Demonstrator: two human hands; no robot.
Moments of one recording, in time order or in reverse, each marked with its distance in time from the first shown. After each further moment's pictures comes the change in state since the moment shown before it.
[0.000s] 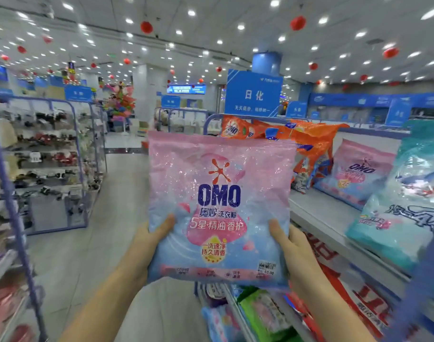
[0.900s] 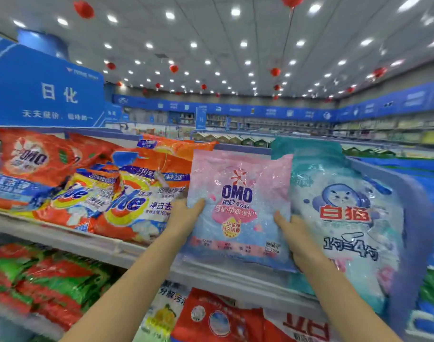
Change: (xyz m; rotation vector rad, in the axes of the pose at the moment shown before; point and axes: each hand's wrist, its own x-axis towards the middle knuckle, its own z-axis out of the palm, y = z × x) left_hand 0.337 -0.112 0.279 0.269 -0.752 -0.070; right_hand 0.168 -0.031 -0.155 -0.414 1.095 -0.014
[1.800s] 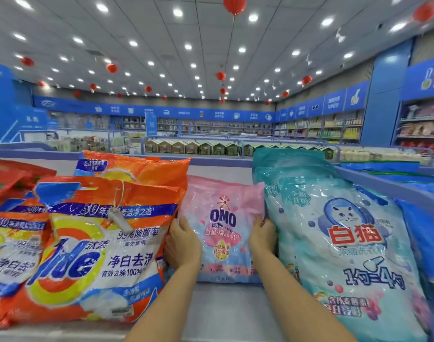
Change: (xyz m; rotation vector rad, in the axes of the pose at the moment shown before) left_hand 0.094 -0.046 0.071 0.247 0.346 0.047; right_hand 0.117 0.040 0.063 -0.223 0.605 0.097
